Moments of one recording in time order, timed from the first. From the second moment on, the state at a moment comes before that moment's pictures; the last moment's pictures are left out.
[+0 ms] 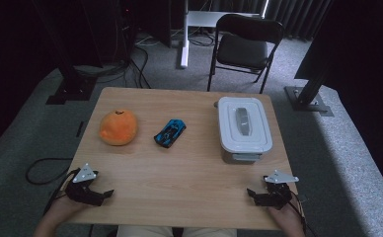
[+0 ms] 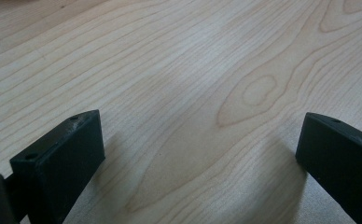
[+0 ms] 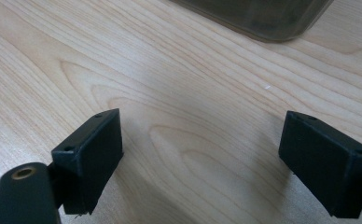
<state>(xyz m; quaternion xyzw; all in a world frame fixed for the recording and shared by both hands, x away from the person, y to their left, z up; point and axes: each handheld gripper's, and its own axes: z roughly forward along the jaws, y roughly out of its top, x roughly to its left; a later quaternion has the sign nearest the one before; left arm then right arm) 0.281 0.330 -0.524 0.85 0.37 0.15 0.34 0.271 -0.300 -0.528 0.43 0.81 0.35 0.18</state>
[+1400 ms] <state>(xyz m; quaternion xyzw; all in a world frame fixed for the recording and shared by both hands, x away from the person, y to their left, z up) 0.339 0.252 -0.488 0.87 0.35 0.14 0.32 0.271 -0.300 -0.528 0.43 0.81 0.35 0.19</state>
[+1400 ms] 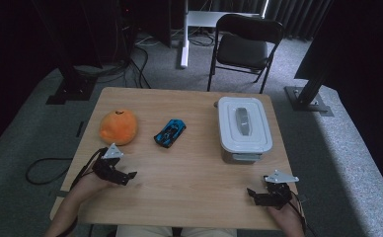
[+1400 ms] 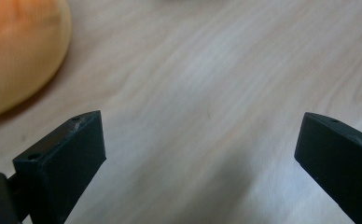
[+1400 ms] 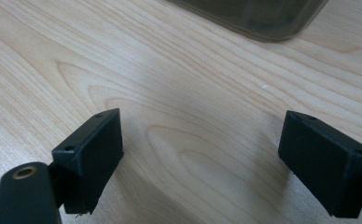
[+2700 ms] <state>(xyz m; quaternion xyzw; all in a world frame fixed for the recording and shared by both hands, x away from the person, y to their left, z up) 0.447 0.143 -0.464 0.87 0.37 0.14 0.29 0.271 -0.300 -0.528 0.43 0.81 0.35 0.19</state>
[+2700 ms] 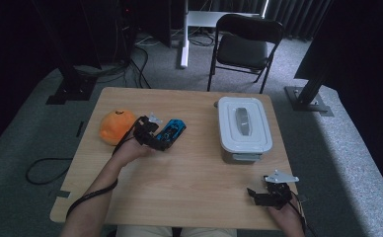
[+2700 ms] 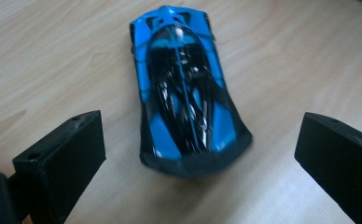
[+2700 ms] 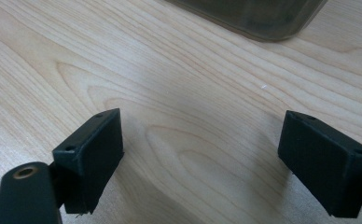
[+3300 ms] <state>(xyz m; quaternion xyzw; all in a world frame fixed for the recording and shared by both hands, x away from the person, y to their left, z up) 0.494 0.115 -0.481 0.87 0.40 0.13 0.24 0.271 -0.300 -0.528 0.43 0.81 0.35 0.19</state>
